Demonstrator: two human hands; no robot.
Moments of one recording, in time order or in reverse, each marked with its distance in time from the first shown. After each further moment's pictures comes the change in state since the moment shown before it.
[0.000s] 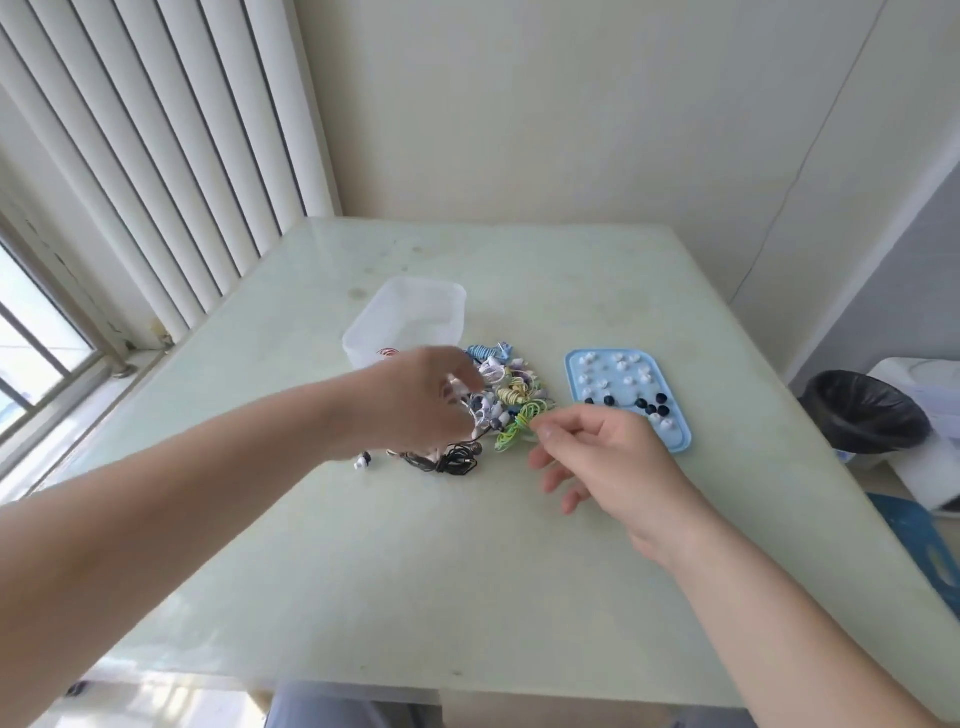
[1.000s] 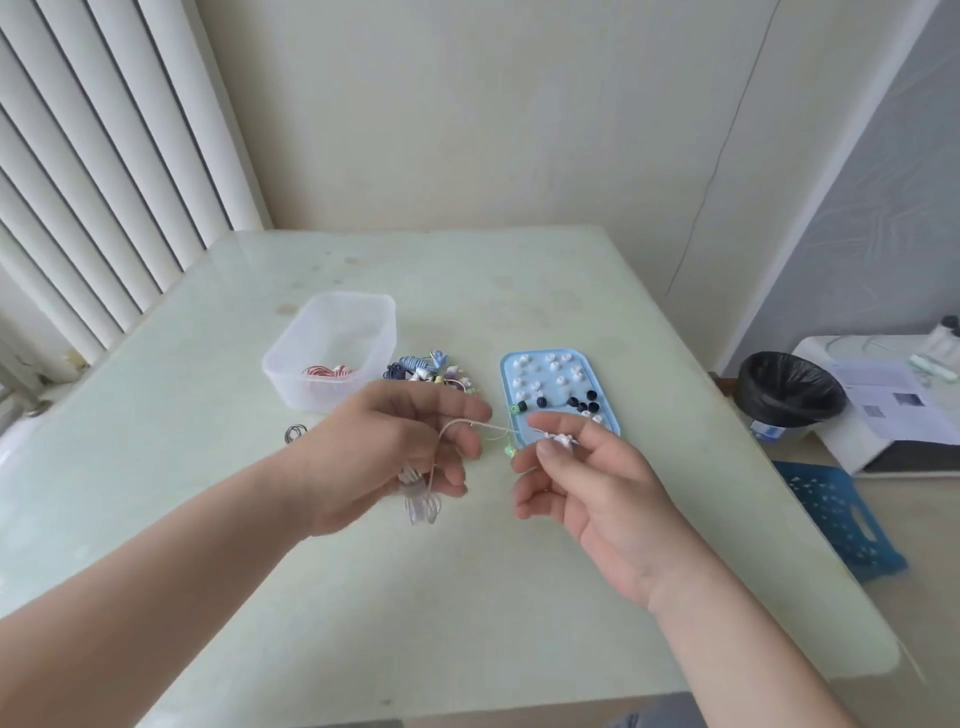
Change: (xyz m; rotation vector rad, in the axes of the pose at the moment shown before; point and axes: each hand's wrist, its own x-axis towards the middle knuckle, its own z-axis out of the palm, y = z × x) left_hand 0.004 0.013 0.042 -0.840 -0.230 0.111; right_hand -0.030 0.016 -0.038 0.541 -0.047 -0.027
